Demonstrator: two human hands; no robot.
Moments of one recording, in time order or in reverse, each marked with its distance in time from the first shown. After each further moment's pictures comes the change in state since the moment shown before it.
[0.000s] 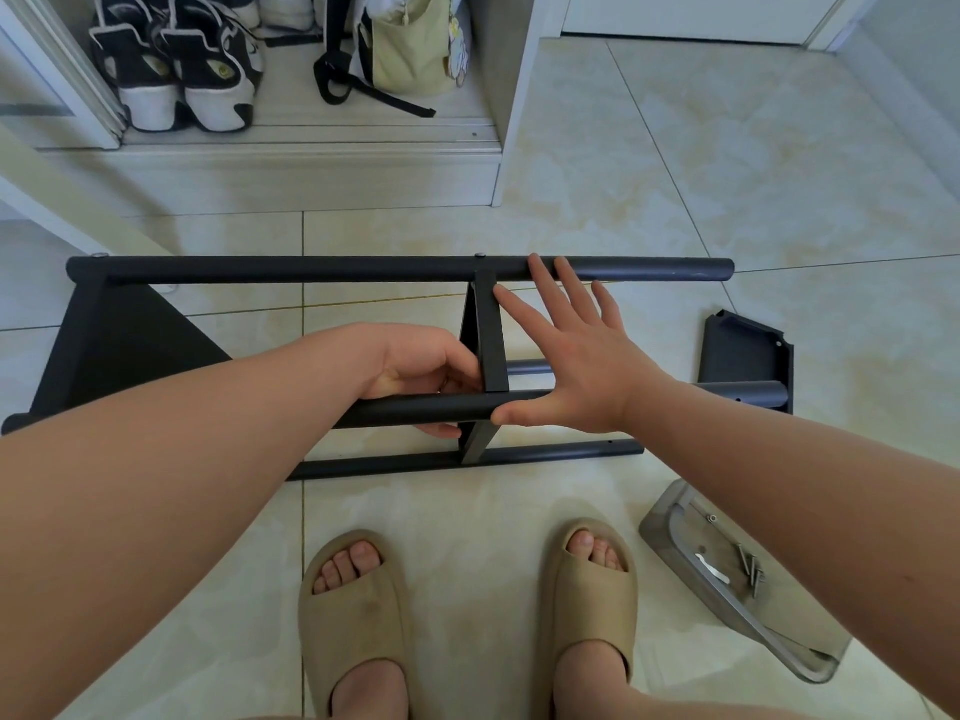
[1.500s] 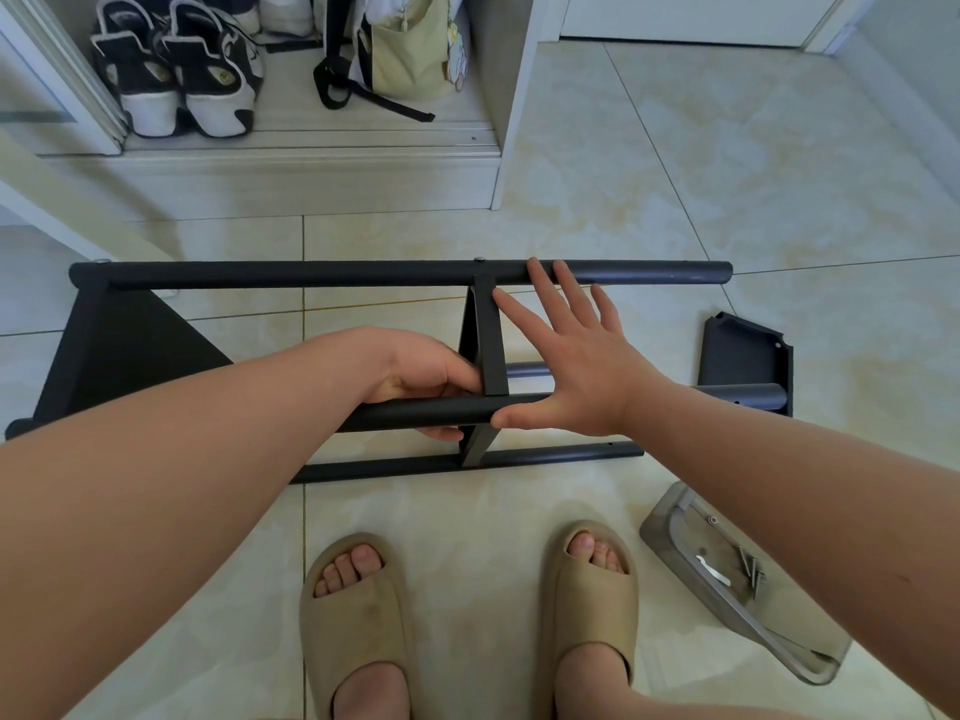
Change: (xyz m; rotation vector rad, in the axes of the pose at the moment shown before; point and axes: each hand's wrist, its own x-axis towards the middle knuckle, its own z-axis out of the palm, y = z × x) left_hand 0.000 0.000 0.004 0.072 0.043 0.028; right_hand -0.001 -0.001 -0.001 0.007 -0.010 0.003
